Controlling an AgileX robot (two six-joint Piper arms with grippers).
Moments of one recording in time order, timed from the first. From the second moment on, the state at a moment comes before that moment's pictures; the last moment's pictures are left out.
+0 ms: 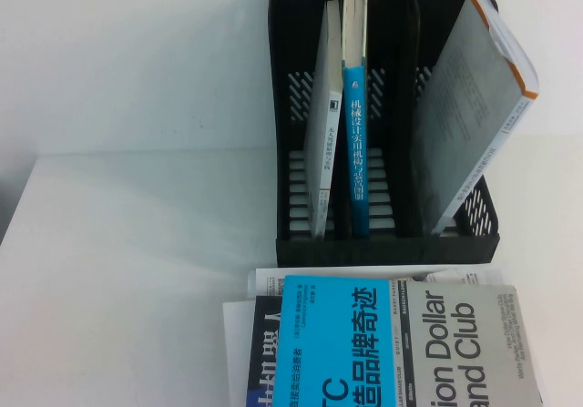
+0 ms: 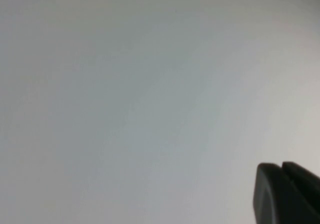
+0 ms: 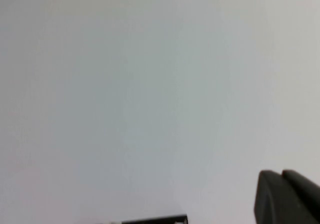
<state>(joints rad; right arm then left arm) 0.02 -0.01 0.02 -0.15 -0.47 0.33 0.04 -0.01 0.02 0.35 -0.84 -0.71</state>
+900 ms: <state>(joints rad) 0.02 0.44 -0.85 -0.06 0.35 0.36 0.04 0.14 -0.55 0.43 -0.21 -0.74</state>
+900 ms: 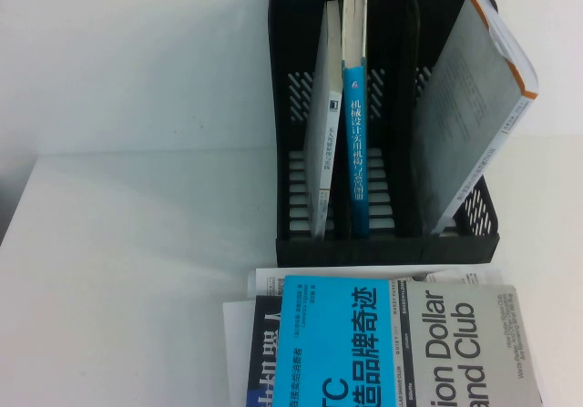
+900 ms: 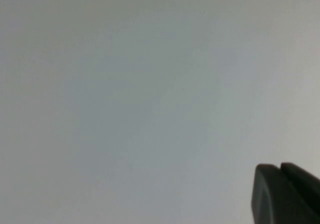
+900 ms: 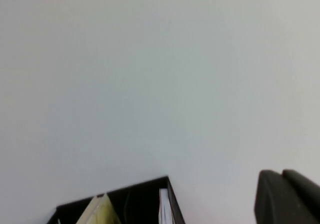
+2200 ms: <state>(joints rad) 0.03 0.67 -0.63 0.34 0.94 0.03 -0.17 0.71 -0.40 -0.75 0.51 0.14</state>
